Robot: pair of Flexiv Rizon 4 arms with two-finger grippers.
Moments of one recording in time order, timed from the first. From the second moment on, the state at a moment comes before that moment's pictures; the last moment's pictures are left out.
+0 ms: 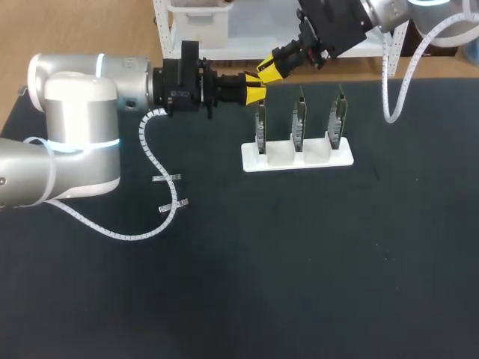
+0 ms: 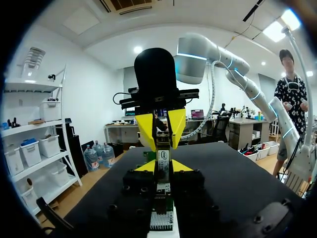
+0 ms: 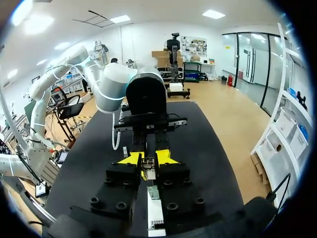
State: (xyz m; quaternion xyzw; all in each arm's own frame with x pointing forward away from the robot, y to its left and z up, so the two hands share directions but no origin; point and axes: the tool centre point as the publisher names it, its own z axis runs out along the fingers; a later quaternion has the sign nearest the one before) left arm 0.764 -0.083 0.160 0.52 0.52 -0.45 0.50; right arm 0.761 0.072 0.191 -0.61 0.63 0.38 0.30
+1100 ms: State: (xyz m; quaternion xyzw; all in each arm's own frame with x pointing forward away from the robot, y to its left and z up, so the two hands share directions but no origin) left arm 0.764 -0.083 0.159 0.53 0.52 -0.45 0.50; right arm 0.757 0.050 0.200 -0.60 0.63 0.38 0.31
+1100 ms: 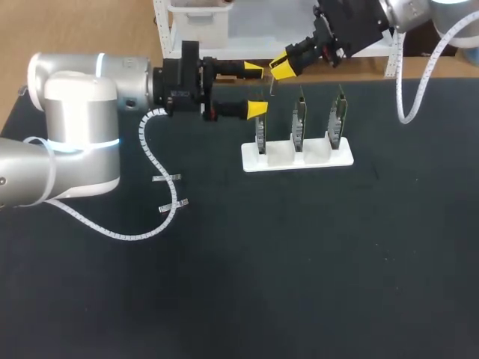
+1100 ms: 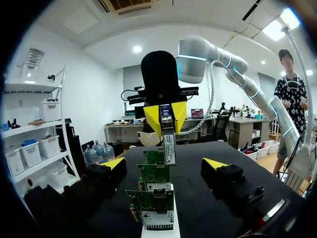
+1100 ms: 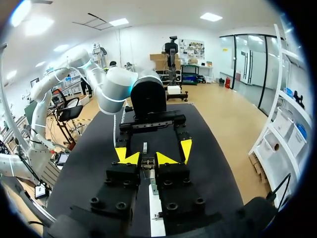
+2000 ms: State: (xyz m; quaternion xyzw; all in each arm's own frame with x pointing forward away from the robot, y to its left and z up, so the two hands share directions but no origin) left arm 0.741 -0.066 0.176 0.56 0.60 -0.40 0.42; right arm 0.751 0.031 0.206 -0.60 0.63 0.38 0.33
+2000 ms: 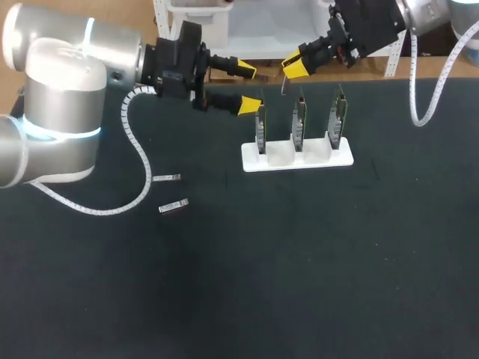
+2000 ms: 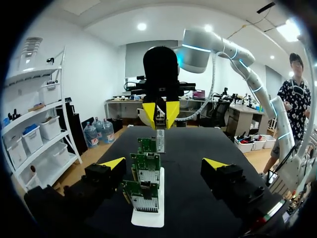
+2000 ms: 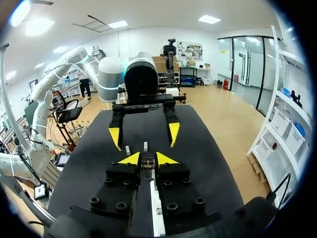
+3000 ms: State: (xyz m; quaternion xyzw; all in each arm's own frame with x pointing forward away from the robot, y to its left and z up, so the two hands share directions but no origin) left arm 0.738 -0.053 0.147 0.57 0.68 -0.35 0.30; right arm 0.745 0.029 0.211 -0.60 0.62 0.38 0.33
